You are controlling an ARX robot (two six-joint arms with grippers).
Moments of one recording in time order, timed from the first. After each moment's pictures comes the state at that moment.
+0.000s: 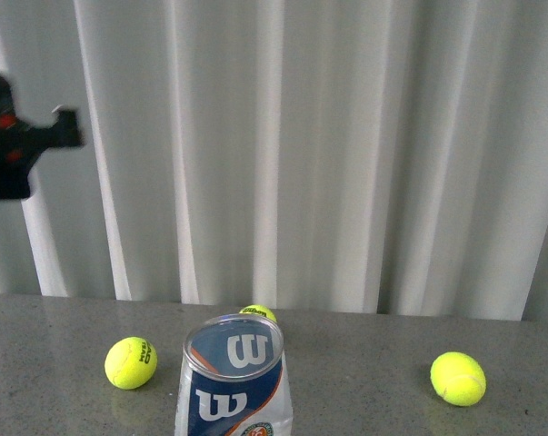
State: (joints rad) left arm -0.30 1.22 0.61 0.65 -0.30 -0.02; right arm 0.00 0.00 0.00 0.00 0.00 0.00
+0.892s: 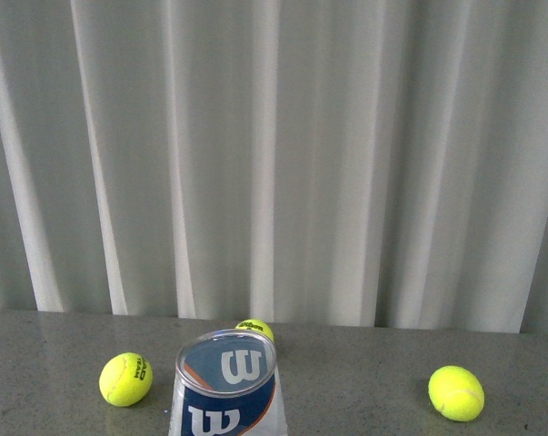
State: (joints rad) left arm -0.01 0.68 0.08 0.59 -0.01 -0.01; right arm 0.00 0.00 0.00 0.00 0.00 0.00
